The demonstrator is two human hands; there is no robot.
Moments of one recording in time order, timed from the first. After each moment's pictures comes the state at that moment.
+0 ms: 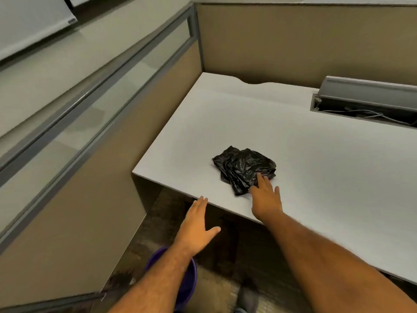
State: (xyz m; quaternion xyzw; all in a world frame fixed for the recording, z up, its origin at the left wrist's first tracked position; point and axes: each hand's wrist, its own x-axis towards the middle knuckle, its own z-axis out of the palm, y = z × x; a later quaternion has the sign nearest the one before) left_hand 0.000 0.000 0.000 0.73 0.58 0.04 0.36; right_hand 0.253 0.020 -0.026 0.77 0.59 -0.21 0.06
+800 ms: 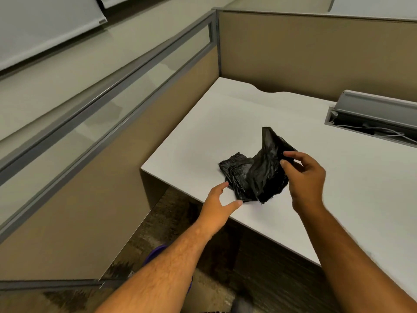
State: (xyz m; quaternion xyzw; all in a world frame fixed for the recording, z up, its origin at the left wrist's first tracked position) left_hand 0.078 0.025 0.034 0.52 0.59 0.25 0.57; right_hand 0.314 0.027 0.089 0.62 0.30 -0.34 -0.64
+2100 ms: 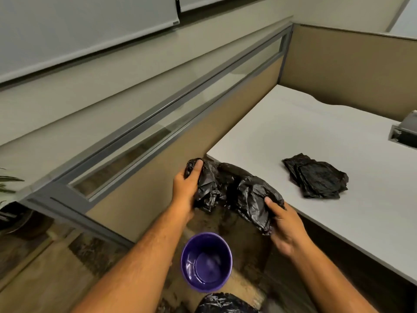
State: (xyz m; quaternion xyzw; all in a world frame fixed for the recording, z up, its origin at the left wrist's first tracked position) left_hand -0.235 -0.012 0.113 0.26 0.60 0.52 0.54; right_hand 0.016 -0.079 0.087 0.52 0.10 -0.68 -0.51
